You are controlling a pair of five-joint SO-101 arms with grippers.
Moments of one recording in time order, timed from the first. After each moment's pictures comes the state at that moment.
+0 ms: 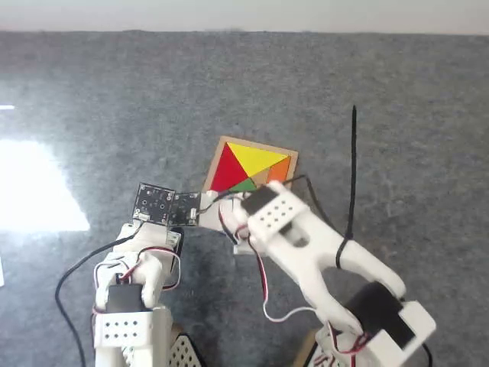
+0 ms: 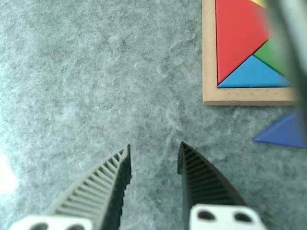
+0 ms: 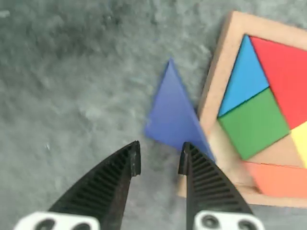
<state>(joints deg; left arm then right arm) -9.7 -90.0 97.3 55.3 -10.4 -45.0 -5.0 34.1 58.2 45.8</state>
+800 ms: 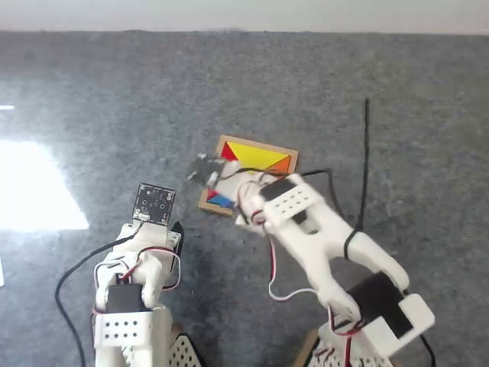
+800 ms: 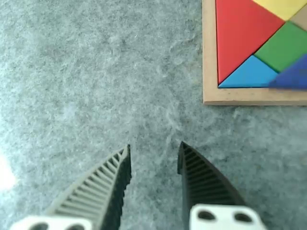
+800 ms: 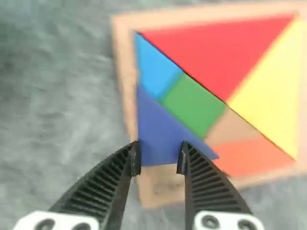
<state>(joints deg) -9.7 -90.0 97.3 55.3 -10.4 -36.7 -1.8 35.4 44.7 34.7</state>
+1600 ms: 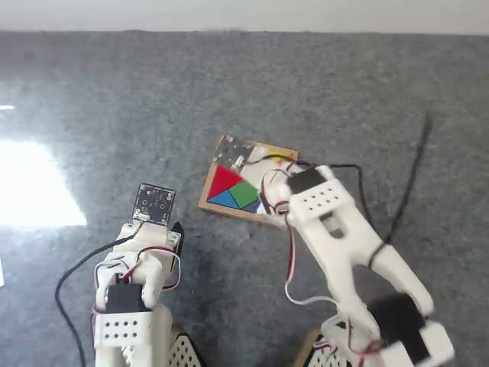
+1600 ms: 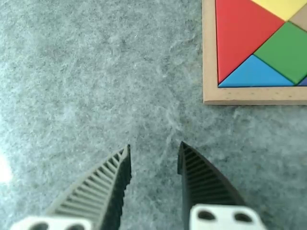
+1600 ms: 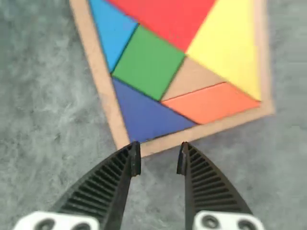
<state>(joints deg) -9.7 -90.0 97.3 55.3 -10.4 -29.9 -12.3 35.4 54.1 34.6</state>
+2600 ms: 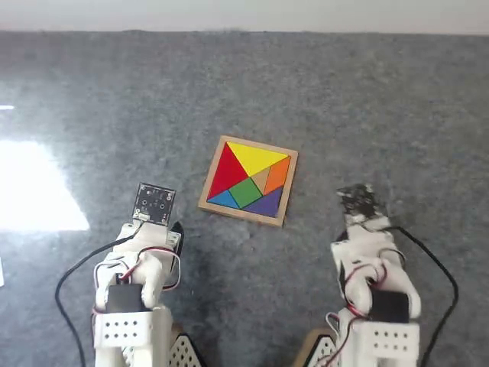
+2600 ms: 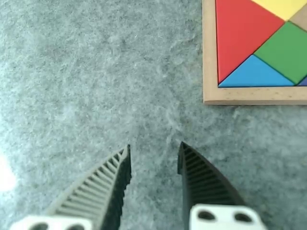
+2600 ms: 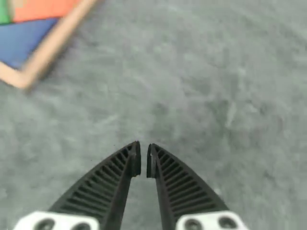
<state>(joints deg) -9.7 -90.0 97.3 55.3 -10.4 0.2 -94.8 87.6 65.4 18.4</state>
